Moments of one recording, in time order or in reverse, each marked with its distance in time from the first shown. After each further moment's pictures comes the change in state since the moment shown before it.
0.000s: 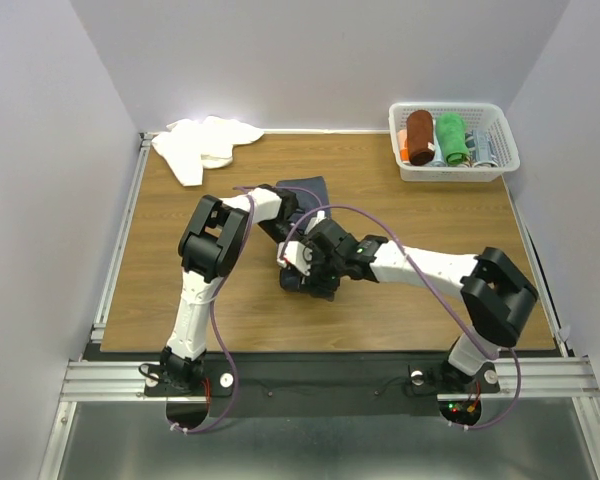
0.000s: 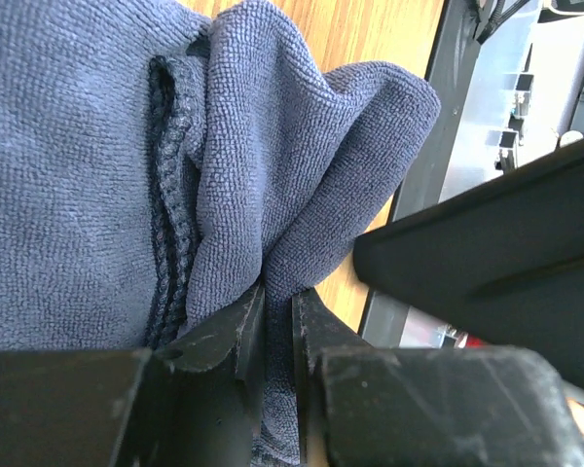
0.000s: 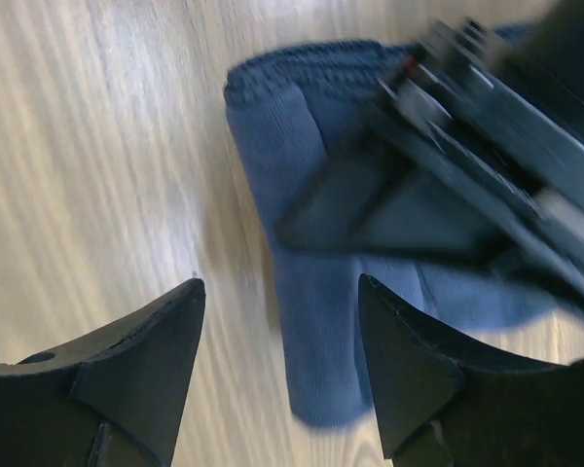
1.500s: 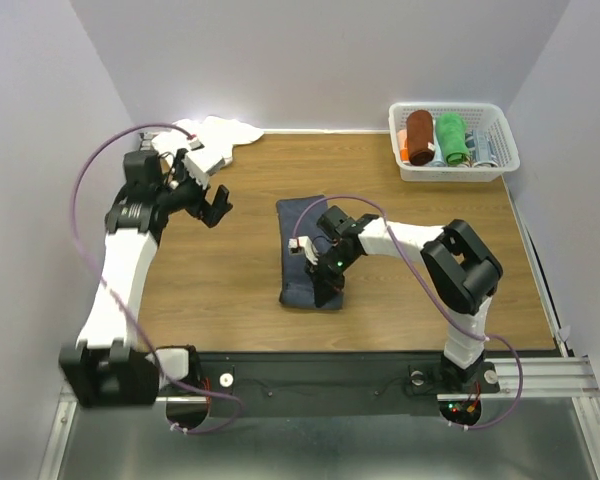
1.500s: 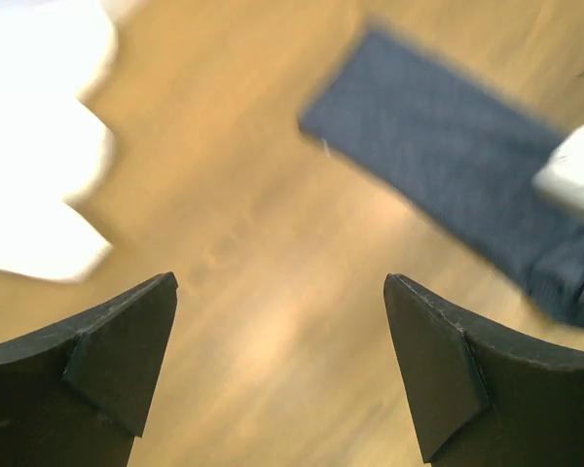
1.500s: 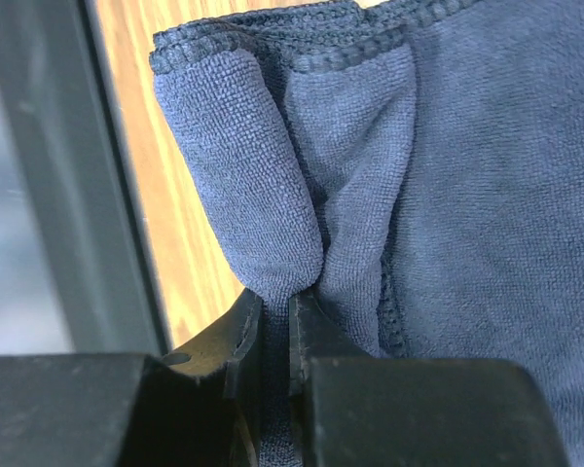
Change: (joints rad) left arm 0.527 -0.940 -0.362 0.500 -0.356 0.021; right arm -0.161 0.251 0.111 -0.215 -0.523 0.073
